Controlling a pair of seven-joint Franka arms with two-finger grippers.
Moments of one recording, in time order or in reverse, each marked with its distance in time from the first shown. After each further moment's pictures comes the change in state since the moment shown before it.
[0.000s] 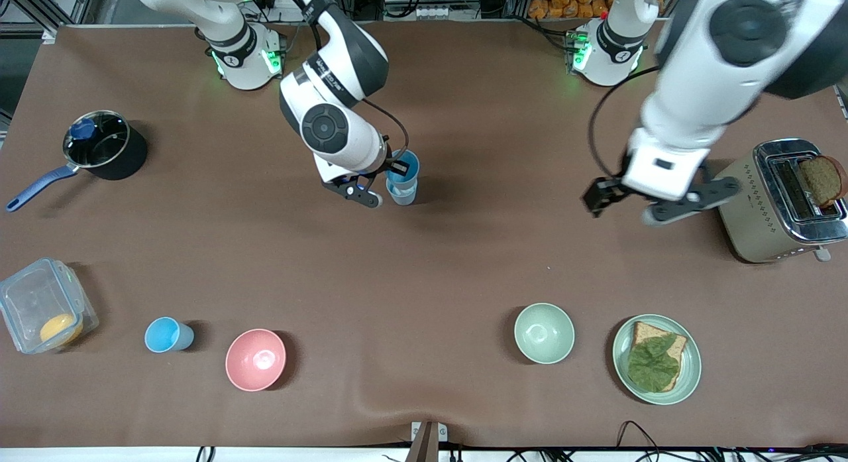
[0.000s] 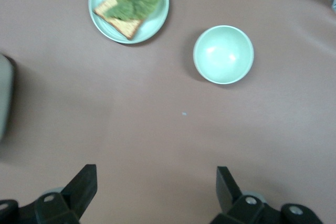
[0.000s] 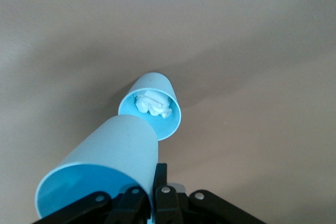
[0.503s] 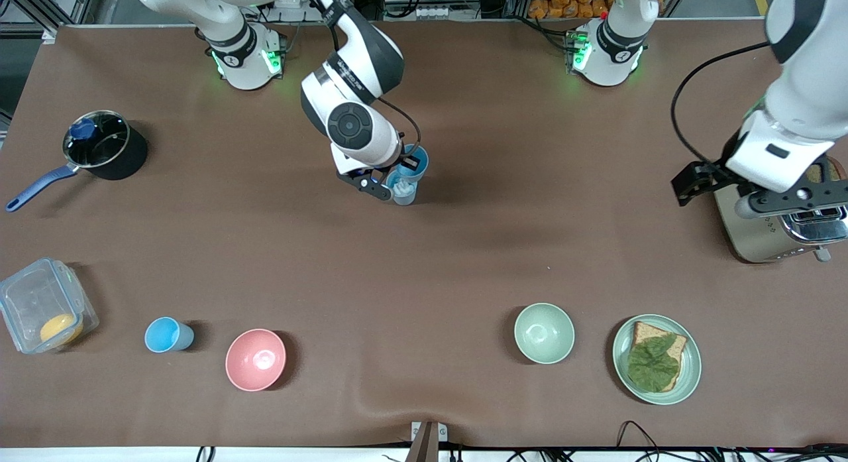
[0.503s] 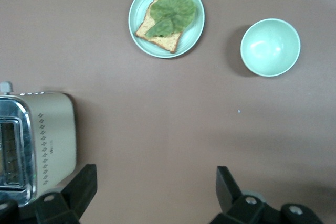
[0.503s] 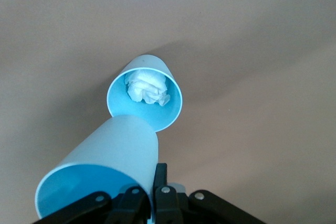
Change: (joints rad) left arm 0.164 -0.051 0.001 0.022 0.000 -0.093 0.361; right arm 0.050 0.040 0.000 -0.014 0.002 0.038 0.079
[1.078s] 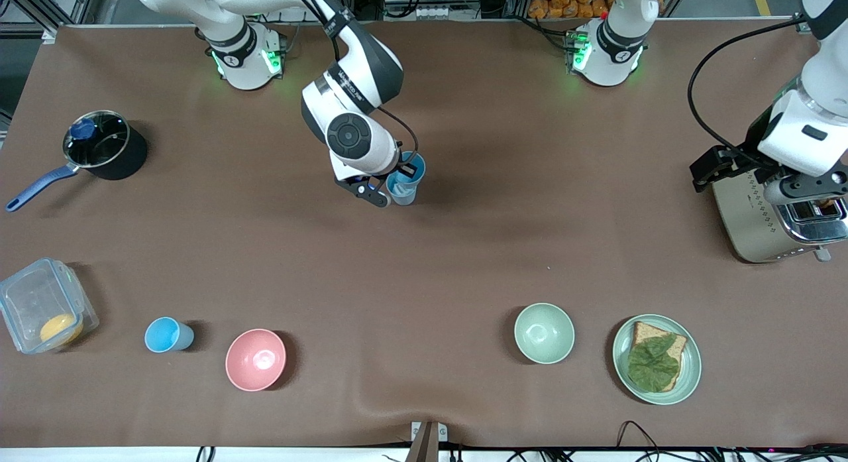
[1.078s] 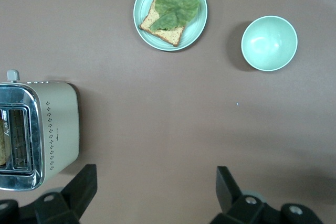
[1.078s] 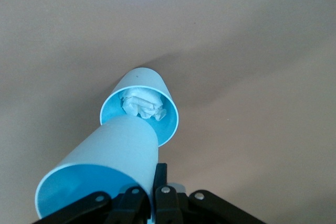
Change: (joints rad) left arm 0.023 -0.016 0.002 0.047 -0.036 -0.068 0.010; right arm 0.001 0.016 -0.022 0.000 -0.001 0.006 0.002
